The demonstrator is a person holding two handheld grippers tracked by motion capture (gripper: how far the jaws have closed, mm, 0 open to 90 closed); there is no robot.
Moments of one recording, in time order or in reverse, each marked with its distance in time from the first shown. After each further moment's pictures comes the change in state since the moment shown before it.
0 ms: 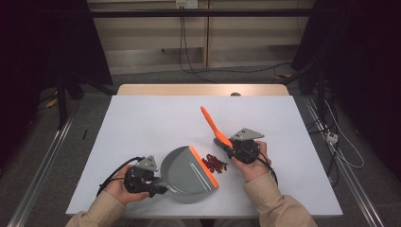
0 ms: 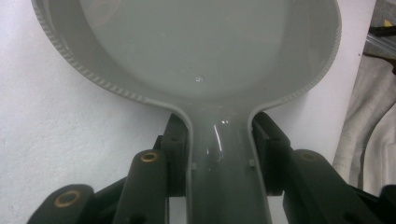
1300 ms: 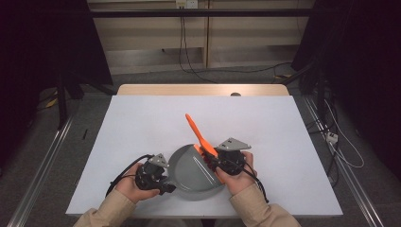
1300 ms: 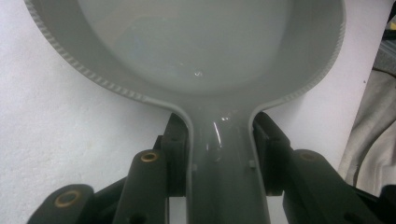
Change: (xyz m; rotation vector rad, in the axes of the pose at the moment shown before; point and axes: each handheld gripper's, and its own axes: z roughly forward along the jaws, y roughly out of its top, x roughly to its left) left arm -0.006 0.021 0.015 0.049 0.004 -0.050; right arm 0.054 0.001 -0.001 -0.031 0.059 0.068
